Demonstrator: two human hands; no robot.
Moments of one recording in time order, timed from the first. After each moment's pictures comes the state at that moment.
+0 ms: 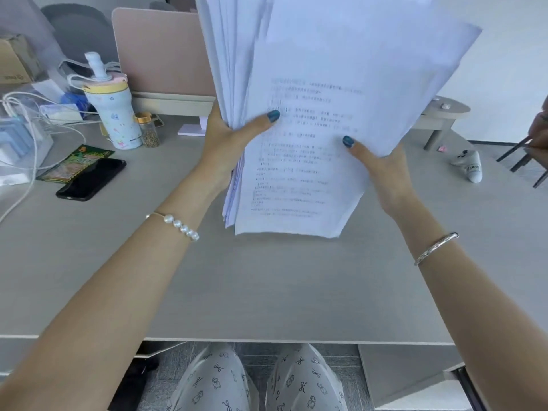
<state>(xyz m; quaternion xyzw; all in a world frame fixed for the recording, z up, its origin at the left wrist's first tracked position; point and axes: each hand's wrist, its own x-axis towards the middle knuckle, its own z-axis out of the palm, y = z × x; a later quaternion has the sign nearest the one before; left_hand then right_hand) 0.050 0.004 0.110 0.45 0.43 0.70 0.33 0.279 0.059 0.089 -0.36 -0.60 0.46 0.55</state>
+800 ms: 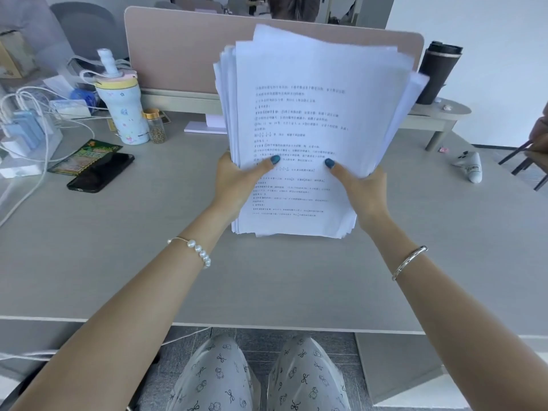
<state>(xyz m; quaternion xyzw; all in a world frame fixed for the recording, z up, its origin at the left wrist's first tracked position) 0.052 -0.009 0.050 0.43 0.51 0.68 0.32 0.250 0.029 0.063 -0.44 -0.56 0.43 0.56</state>
